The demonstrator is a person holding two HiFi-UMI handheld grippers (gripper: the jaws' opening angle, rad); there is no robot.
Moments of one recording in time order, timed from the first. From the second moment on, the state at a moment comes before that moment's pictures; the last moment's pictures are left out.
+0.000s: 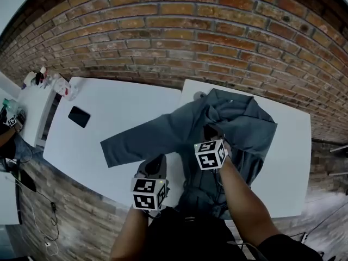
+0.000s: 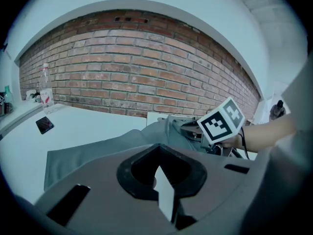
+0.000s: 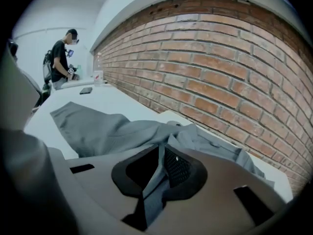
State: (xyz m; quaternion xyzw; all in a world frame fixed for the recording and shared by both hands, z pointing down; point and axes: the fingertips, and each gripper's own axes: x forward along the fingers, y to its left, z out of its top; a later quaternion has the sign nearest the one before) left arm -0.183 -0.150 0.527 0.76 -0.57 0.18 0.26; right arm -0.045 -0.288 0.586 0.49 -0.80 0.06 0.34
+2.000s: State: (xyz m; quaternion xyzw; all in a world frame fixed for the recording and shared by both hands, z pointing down) left arm -0.397 -0.127 0.580 0.57 -0.73 0.19 0.33; right arm -0.072 -0.220 0.544 0.45 -0.82 0.27 0.22
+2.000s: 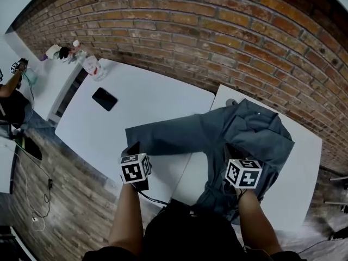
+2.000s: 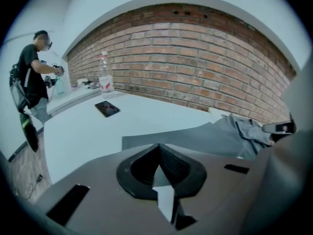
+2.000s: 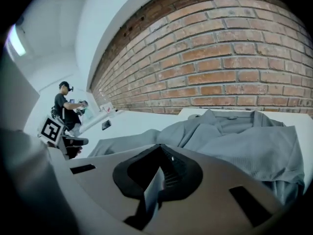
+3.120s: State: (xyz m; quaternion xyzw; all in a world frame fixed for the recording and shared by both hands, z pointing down) left arm -0.445 -0.145 0.608 0.52 -0.72 0.17 0.43; right arm -0.074 -0.189 0.510 0.48 -0.82 0.26 0.18
